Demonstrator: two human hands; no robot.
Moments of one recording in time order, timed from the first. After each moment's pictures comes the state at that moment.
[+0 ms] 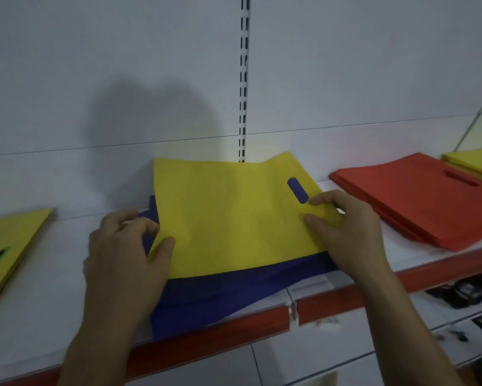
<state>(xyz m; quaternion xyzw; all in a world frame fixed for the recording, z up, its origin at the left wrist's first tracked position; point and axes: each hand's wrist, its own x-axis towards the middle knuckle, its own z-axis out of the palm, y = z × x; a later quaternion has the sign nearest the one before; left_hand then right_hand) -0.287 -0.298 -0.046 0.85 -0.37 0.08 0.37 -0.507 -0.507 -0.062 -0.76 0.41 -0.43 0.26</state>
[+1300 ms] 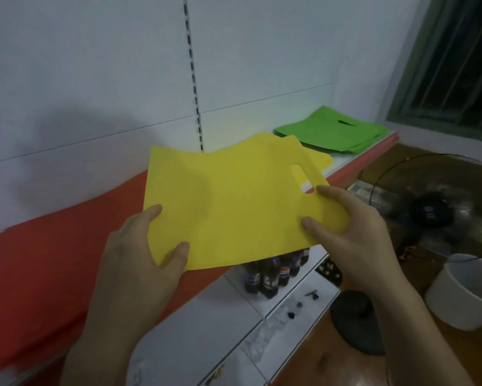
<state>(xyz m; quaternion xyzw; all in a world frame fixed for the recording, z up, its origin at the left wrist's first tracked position) -0.738 -0.676 -0.042 0.72 -0.58 -0.06 0.39 -1.020 -0.751 -0.057 -0.67 0.57 -0.44 0.19</state>
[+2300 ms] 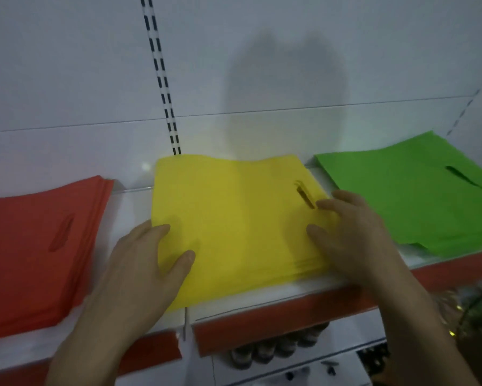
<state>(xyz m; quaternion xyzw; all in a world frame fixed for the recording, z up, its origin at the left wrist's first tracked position) -0.871 -0.896 -0.069 0.87 -0.43 -0.05 0.25 -1.093 -1.099 -0.070 -0.83 0.47 -0.22 0.17</state>
